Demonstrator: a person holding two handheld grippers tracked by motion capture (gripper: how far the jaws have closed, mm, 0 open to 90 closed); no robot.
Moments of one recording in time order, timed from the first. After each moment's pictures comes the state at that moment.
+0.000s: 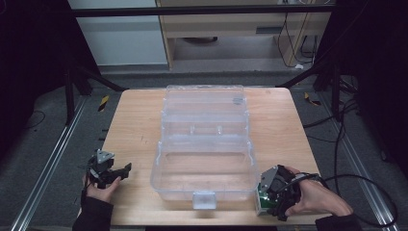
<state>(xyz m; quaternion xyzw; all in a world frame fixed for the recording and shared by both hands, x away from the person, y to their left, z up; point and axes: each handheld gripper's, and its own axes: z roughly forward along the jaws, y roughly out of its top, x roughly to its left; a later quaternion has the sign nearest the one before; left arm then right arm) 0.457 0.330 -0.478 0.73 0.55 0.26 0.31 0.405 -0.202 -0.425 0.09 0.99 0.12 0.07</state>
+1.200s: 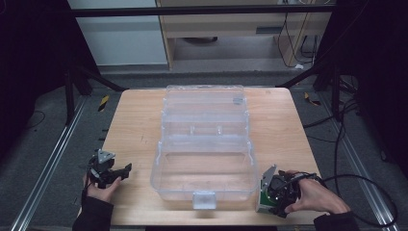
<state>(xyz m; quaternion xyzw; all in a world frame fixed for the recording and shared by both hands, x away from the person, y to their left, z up) 0.458 0.329 -0.479 0.74 0.55 0.26 0.30 0.415 -0.211 -0.443 0.12 0.99 0.09 0.03</state>
